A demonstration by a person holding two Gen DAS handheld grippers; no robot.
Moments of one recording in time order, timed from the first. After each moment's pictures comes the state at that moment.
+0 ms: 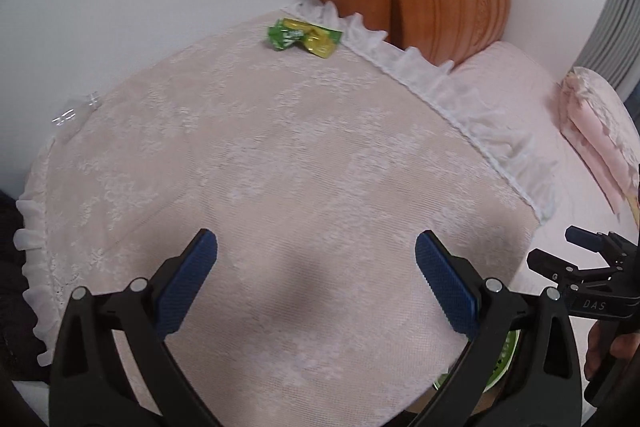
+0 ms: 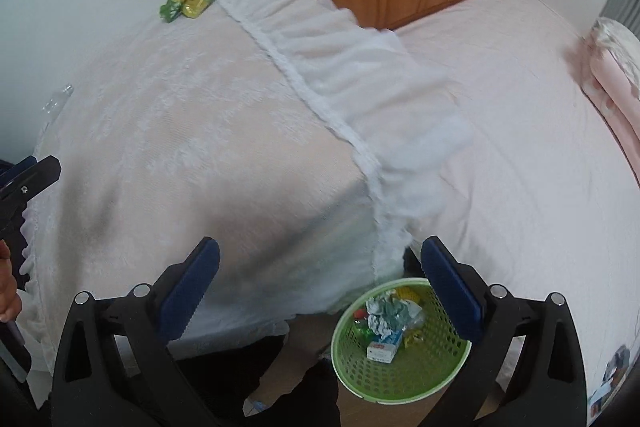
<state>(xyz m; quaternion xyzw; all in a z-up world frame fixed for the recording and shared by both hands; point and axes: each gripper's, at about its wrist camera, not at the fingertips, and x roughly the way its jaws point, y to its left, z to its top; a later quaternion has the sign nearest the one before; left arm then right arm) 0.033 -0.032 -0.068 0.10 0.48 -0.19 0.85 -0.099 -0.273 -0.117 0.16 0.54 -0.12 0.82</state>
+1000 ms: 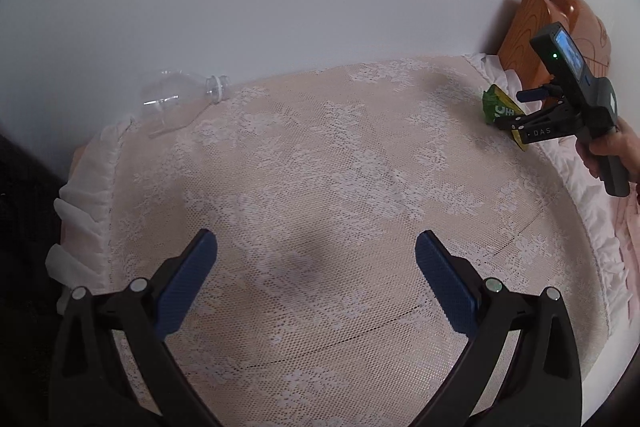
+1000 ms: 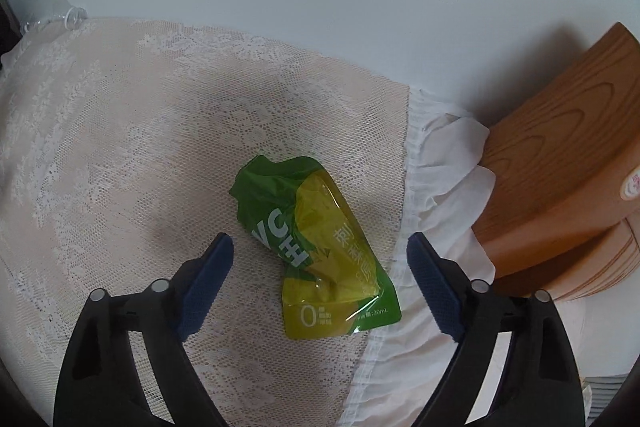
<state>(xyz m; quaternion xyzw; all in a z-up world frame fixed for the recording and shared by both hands) 0.191 0.117 -0.092 0.01 0.49 -0.06 0.87 0.341 -0.171 -0.151 -0.21 0.56 0.12 0.80</state>
